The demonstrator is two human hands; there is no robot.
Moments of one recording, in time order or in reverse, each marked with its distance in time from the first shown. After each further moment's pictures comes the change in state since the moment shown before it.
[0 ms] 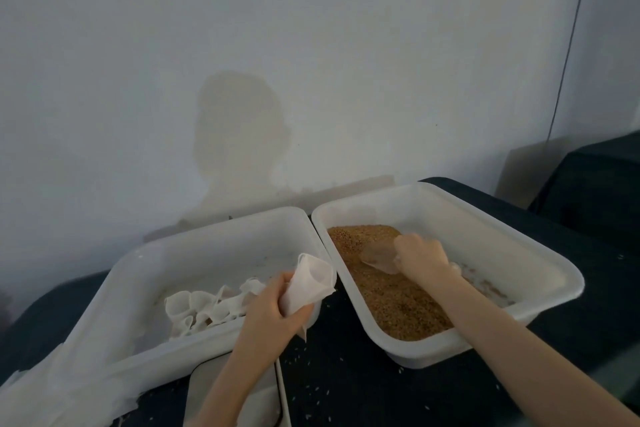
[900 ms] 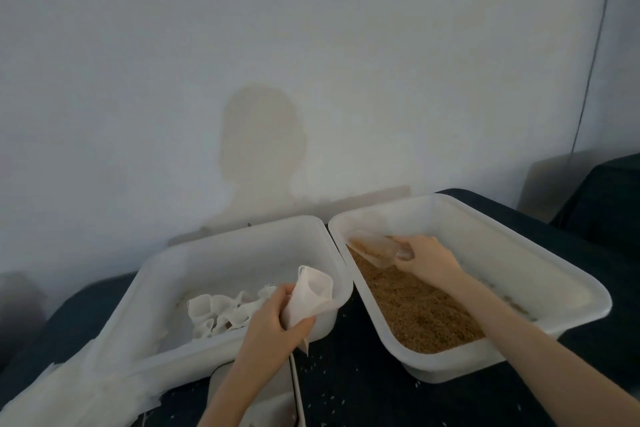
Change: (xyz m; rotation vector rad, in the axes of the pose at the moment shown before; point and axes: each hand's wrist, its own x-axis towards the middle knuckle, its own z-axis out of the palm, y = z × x) left_hand -0.013 0.002 -0.021 0.006 0.007 -0.041; right_hand 0.015 0.004 0.001 0.551 0.071 -0.082
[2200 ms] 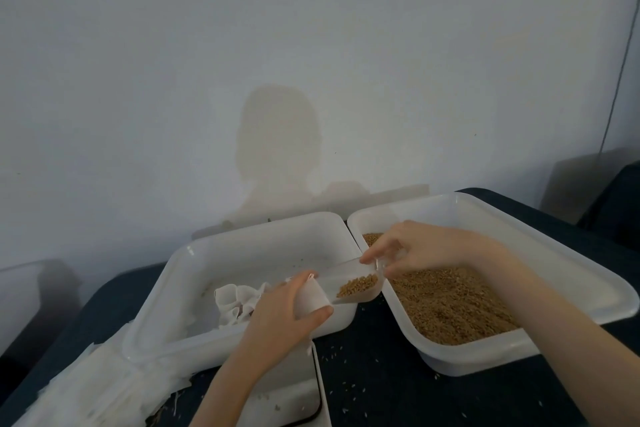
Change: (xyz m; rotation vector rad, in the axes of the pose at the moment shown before) left_hand -0.004 0.000 -0.029 0.277 -0.051 0.065; right_hand -0.050 -0.104 -0.071 0.019 -0.474 -0.463
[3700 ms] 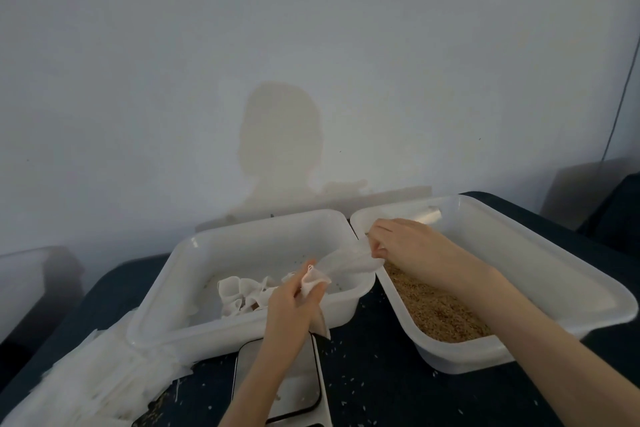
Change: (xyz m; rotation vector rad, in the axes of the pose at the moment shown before) left_hand 0.003 0.004 0.029 -0.517 0.260 -0.113; right_hand 0.015 0.011 0.034 -0.609 0.389 -0.118
